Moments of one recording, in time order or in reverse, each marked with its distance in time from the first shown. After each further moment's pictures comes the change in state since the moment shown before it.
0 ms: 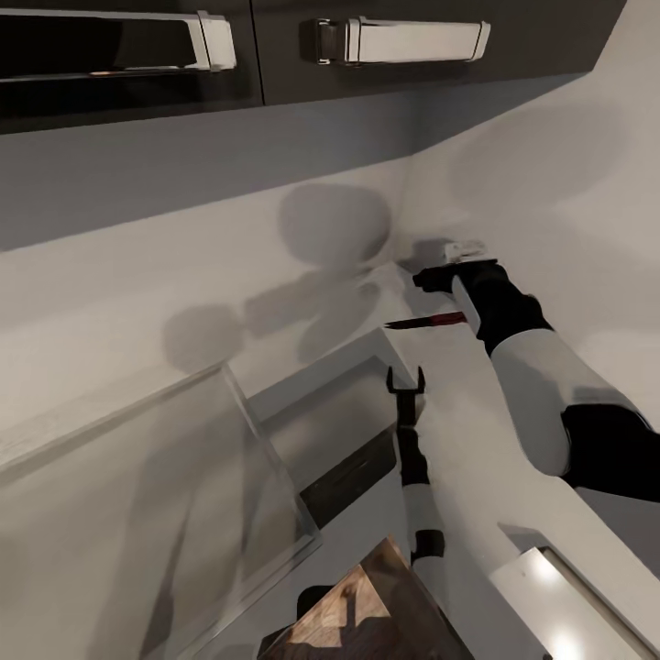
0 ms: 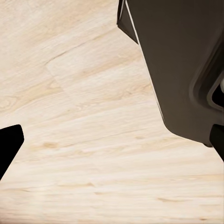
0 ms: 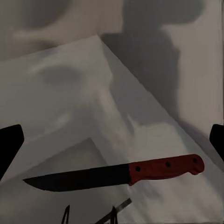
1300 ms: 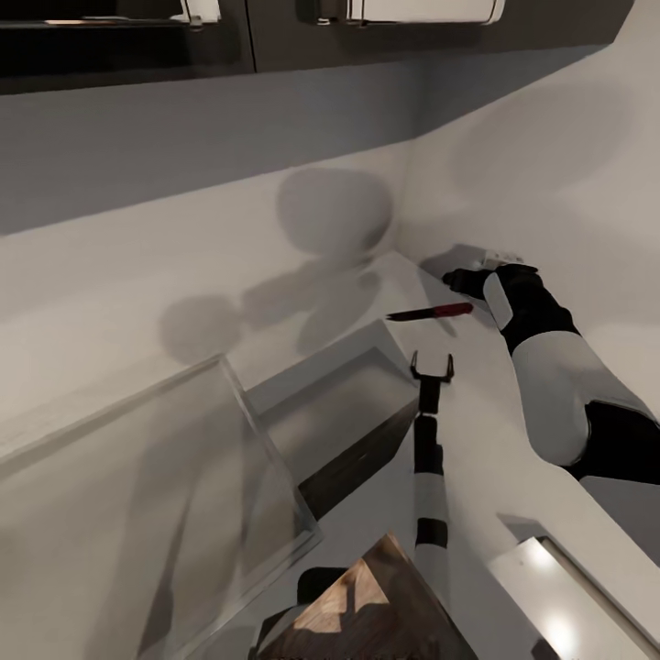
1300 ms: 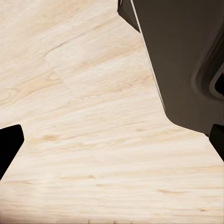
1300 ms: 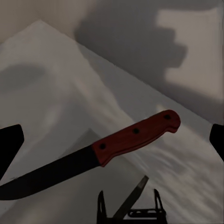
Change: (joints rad) left arm 0.000 -0.001 0.000 0.000 0.000 0.000 -0.005; right arm 0.000 -0.040 -0.272 0.023 -0.060 -0.005 -0.075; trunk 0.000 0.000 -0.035
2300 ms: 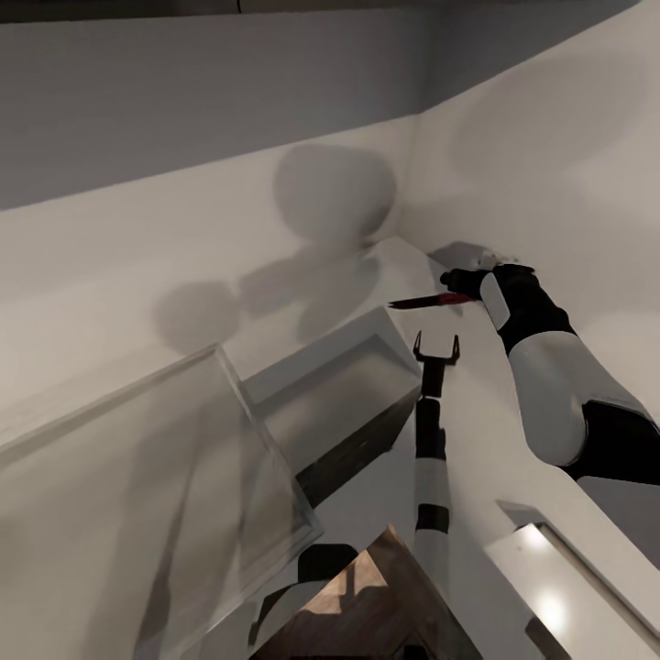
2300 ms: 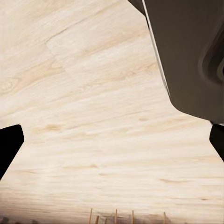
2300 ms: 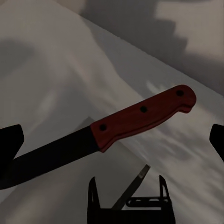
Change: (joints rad) left arm 0.000 0.001 0.000 0.000 0.000 0.000 0.000; right arm 0.000 0.010 0.000 0.002 -0.003 -0.002 -0.004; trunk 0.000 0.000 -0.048
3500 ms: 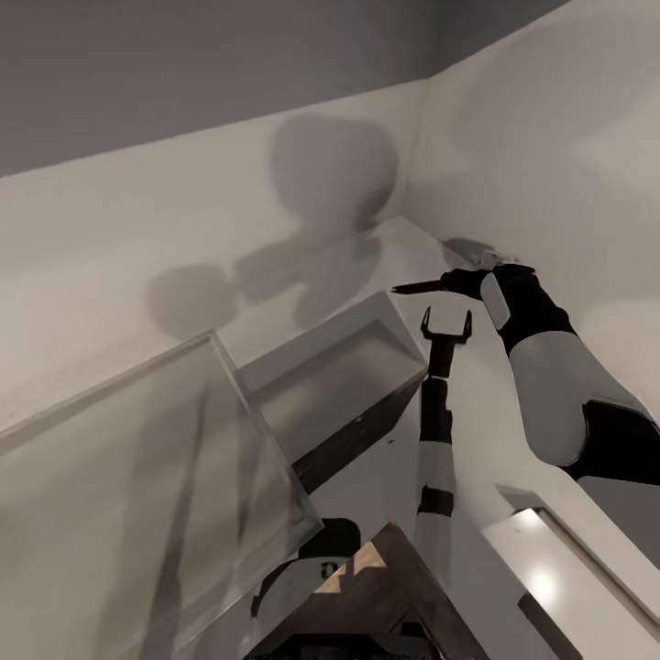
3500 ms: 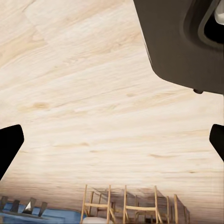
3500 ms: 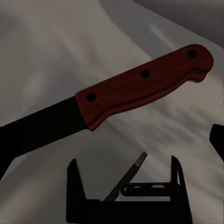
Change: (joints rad) left arm 0.002 -0.060 0.002 0.004 0.001 0.031 0.011; right arm 0.000 -0.001 0.000 0.000 0.002 0.000 0.000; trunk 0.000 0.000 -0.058
